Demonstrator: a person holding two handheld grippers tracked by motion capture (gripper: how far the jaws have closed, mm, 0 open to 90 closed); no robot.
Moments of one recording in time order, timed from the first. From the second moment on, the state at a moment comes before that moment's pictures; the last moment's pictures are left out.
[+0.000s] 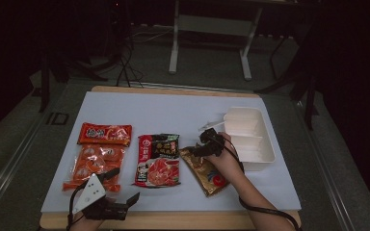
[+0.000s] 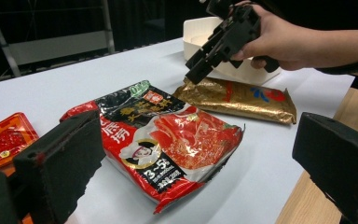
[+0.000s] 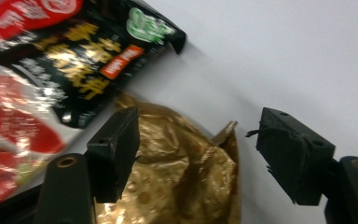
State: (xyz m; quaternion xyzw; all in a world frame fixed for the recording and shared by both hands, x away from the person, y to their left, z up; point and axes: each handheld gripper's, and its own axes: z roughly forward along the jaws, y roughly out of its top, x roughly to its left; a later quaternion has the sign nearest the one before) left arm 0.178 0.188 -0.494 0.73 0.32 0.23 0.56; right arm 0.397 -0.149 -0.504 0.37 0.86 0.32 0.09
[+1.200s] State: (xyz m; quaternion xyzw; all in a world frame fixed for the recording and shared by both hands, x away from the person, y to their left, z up) left arm 0.179 0.186 -0.495 0.74 0.32 0.22 0.55; right arm 0.395 -0.149 -0.501 0.37 0.87 0.32 0.06
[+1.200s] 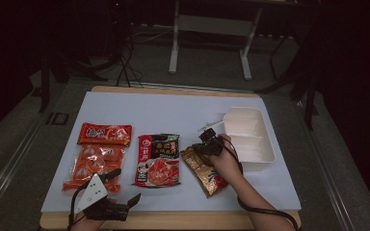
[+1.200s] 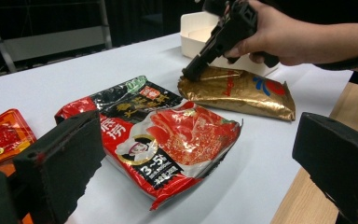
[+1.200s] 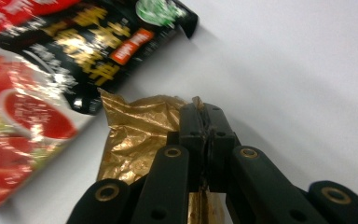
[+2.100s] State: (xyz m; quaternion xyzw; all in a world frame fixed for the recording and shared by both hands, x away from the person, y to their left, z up) left arm 0.180 0.186 -0.495 0.74 0.32 0.22 0.55; right arm 0.361 -0.154 -0.416 0.32 0.84 0.43 0.11
